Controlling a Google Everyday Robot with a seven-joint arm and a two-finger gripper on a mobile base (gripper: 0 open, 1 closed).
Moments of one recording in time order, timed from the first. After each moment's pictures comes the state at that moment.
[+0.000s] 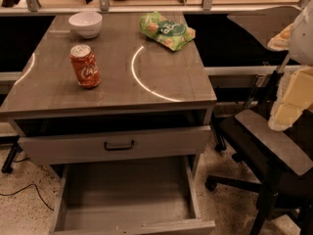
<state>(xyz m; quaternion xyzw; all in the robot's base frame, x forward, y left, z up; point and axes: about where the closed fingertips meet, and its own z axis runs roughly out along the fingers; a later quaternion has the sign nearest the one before) 0.438 -0.217 0.977 -0.60 0.78 -0.04 0.16</state>
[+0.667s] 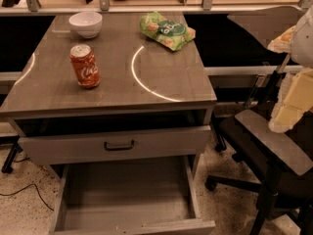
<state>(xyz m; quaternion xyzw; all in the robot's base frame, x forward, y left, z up) 0.437 -0.218 0.973 -0.60 0.78 -0.02 0.17</state>
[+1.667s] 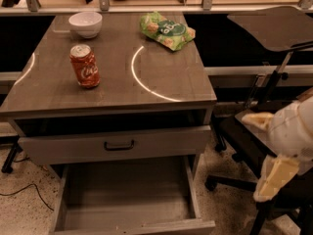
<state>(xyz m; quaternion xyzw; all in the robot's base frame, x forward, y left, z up) 0.390 -0.215 0.820 -0.65 0.73 0.09 0.20</state>
